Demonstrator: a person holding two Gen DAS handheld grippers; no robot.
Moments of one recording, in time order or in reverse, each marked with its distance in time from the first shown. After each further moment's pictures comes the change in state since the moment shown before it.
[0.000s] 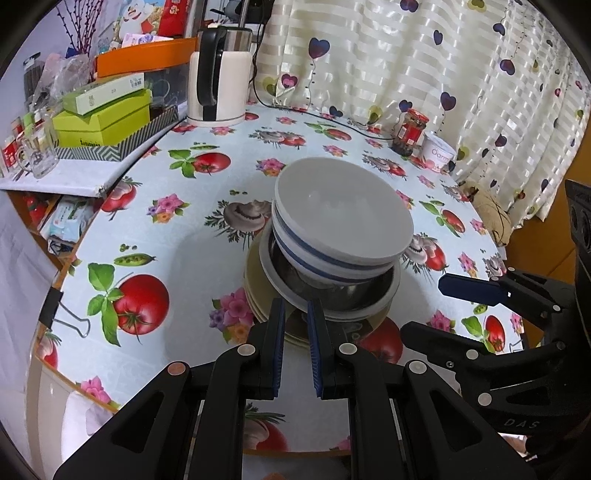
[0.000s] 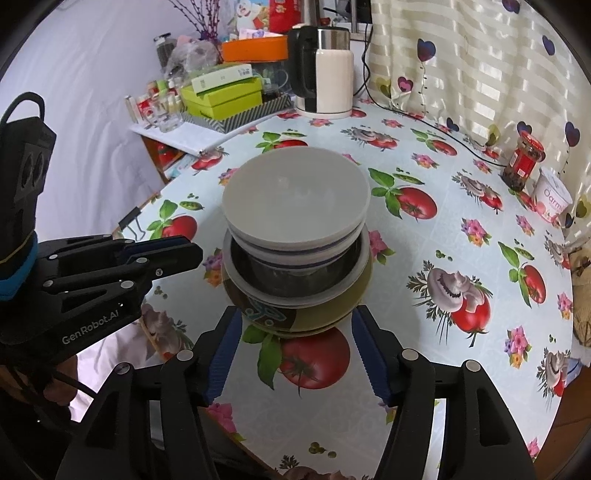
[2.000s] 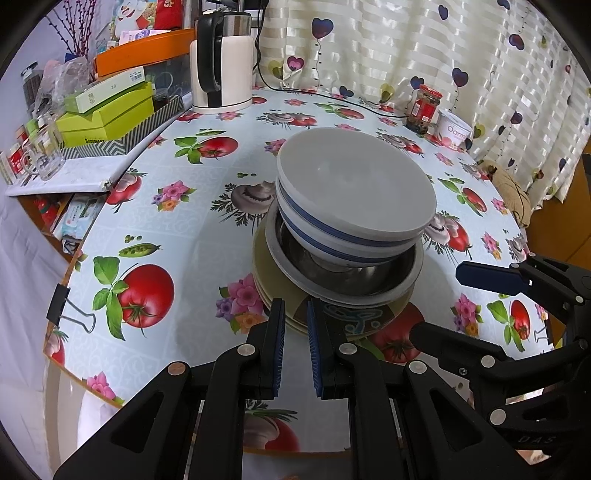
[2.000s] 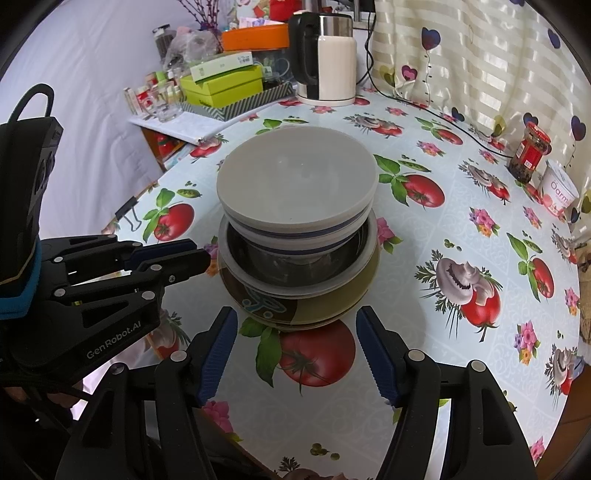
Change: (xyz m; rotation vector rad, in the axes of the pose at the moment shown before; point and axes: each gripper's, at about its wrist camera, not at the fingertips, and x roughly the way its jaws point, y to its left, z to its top) left arm 0.017 -0.007 -0.006 0.034 0.050 0.084; right arm 0.015 -0.001 -0.005 0.002 0.027 0.007
